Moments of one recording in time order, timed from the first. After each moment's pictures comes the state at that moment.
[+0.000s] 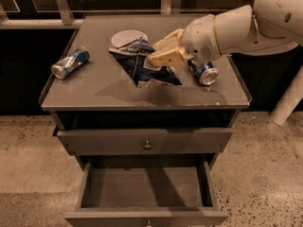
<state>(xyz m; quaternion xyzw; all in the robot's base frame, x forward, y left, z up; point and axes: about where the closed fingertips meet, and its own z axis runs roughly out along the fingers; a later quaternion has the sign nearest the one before) 0.576 -0.026 0.962 -0.56 0.63 0.26 0.47</state>
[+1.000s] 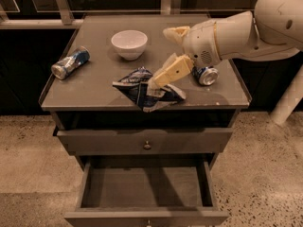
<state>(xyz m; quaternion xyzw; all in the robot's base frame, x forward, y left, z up) 0.573 -0.032 0.953 -0.55 0.64 0.25 0.47</state>
